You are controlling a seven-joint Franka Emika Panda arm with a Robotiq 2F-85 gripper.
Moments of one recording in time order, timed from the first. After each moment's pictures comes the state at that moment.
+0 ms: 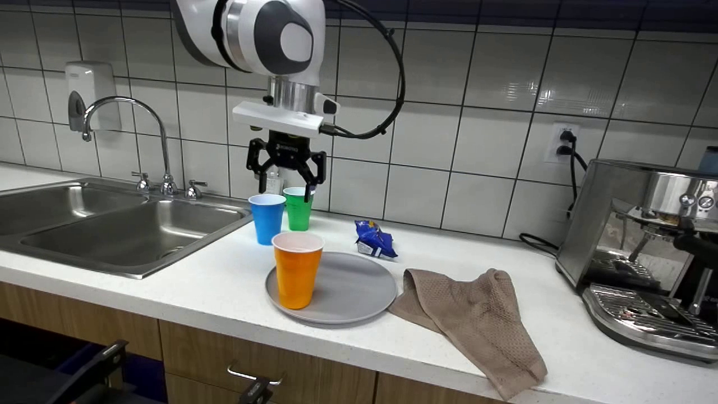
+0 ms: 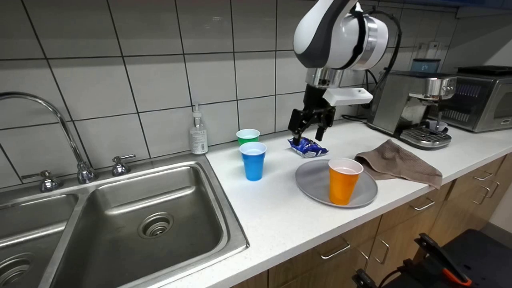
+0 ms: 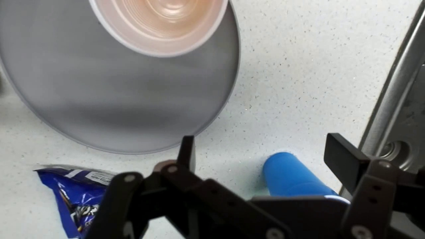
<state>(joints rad) 0.01 0.05 -0.05 -2.41 0.18 2.54 -0.36</state>
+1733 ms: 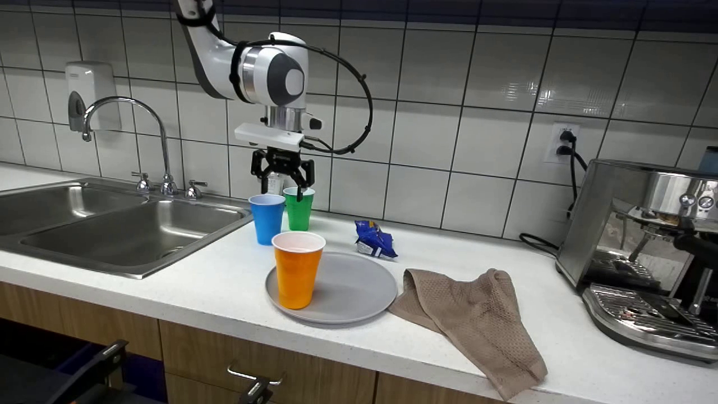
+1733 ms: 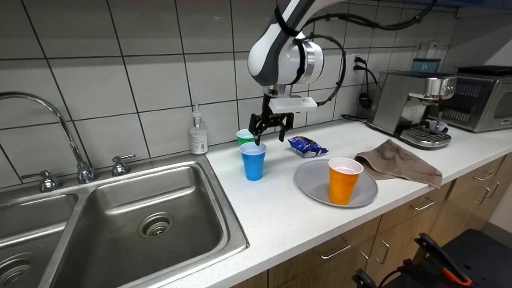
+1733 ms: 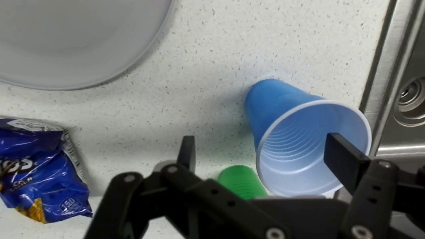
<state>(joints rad) 0.05 0.39 0.03 -2.03 0.09 2.54 -0.07</state>
